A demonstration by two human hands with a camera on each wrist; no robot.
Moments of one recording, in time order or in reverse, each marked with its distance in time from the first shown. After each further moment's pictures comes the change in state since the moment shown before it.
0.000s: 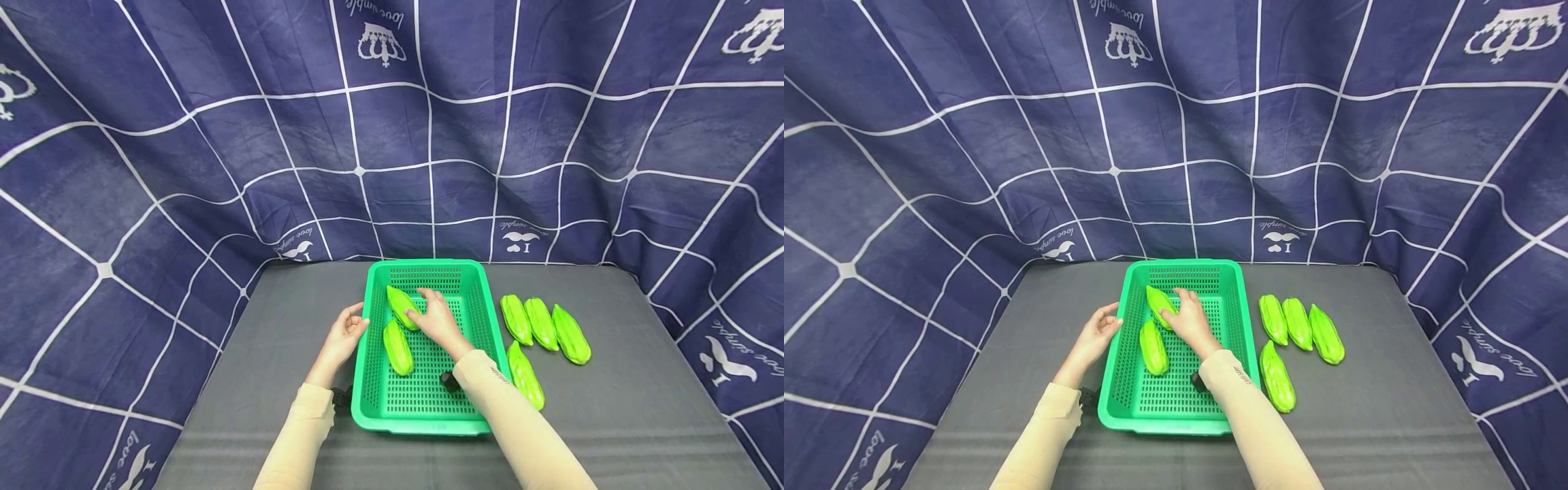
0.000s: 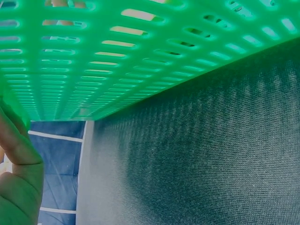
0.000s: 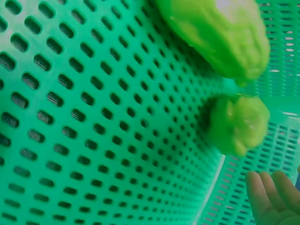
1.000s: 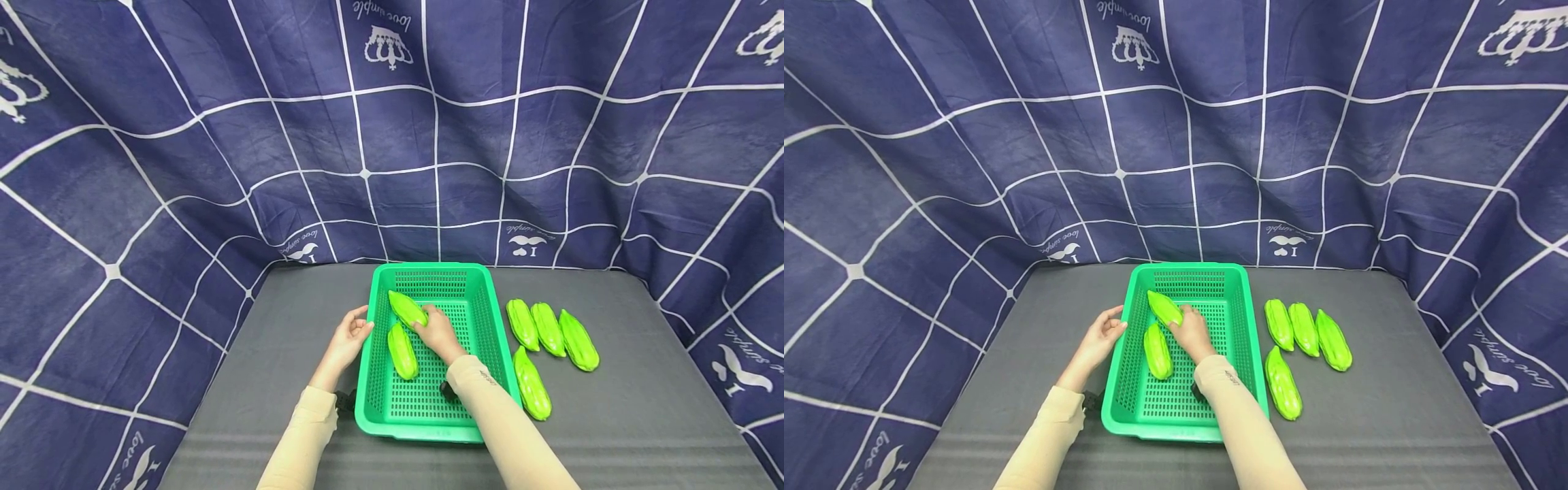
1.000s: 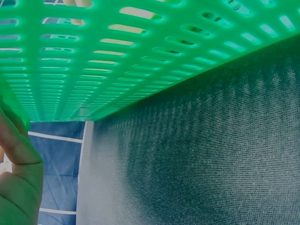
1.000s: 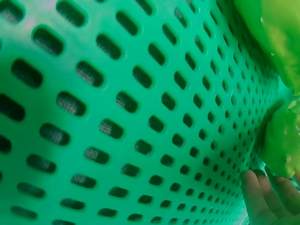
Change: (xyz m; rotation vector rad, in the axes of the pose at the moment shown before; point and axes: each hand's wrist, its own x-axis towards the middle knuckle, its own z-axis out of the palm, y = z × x) left_hand 0.002 -0.002 0.000 0.003 -0.008 -0.003; right_hand 0.006 0.020 0.031 -0.081 0.012 0.056
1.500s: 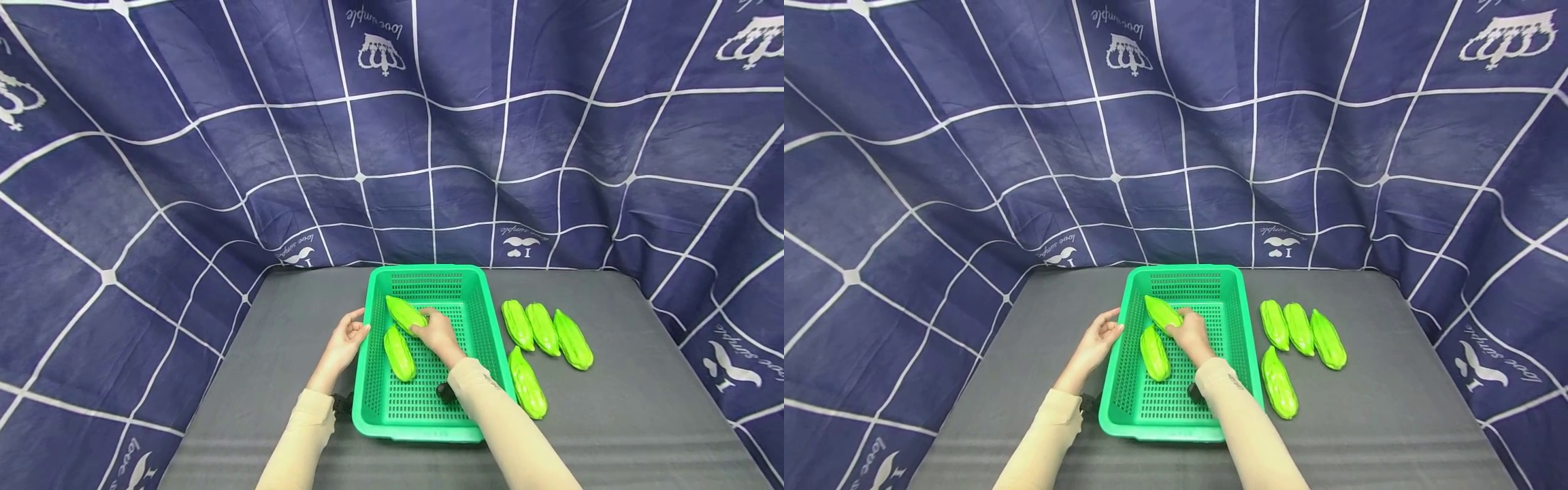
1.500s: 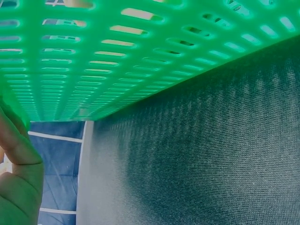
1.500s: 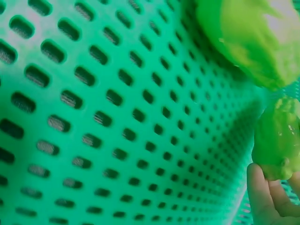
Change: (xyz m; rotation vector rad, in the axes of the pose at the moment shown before) left_hand -0.003 0.001 0.001 0.017 0.024 0.007; right_hand -0.008 -0.003 -0.013 0.091 0.005 0.056
